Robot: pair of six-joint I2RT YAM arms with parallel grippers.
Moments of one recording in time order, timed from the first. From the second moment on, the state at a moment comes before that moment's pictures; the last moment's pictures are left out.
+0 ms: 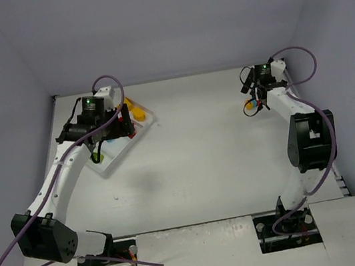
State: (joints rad) left arm -0.28 1.36 1.33 -0.73 0.04 -0.26; right arm 0.01 1.76 1.25 -0.22 0.33 0.51
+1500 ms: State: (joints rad) left arm -0.28 1.34 1.27 -0.68 0.15 -0.26; right arm -0.01 1.99 1.31 -0.28 0.20 0.77
